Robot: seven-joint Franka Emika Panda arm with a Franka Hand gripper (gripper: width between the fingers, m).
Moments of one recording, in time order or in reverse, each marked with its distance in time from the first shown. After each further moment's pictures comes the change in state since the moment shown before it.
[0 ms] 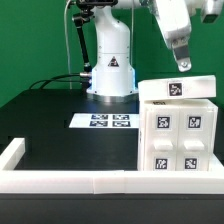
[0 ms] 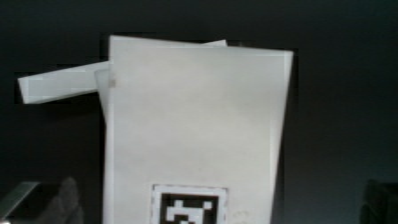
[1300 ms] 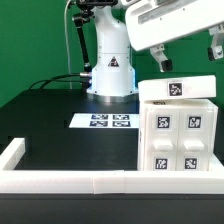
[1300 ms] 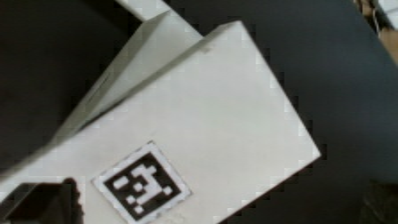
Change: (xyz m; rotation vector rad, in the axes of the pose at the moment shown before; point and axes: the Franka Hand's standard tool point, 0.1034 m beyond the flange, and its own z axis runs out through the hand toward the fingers) arm -0.009 -0.001 -0.002 -0.058 -0.002 -1.028
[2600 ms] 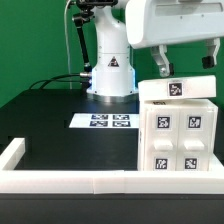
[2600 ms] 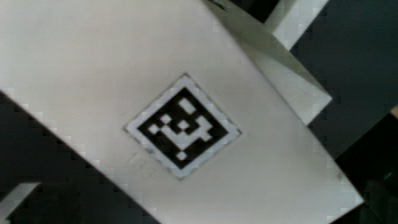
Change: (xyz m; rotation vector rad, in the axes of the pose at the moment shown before) arm -0.003 0.005 0.010 -0.124 -0.044 -1.408
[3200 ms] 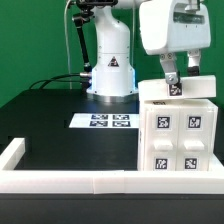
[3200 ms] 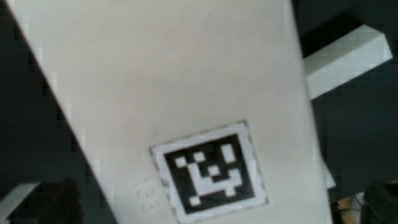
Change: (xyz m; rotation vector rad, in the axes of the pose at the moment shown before) arm -0.011 0.003 0.015 0.000 -0.037 -0.388
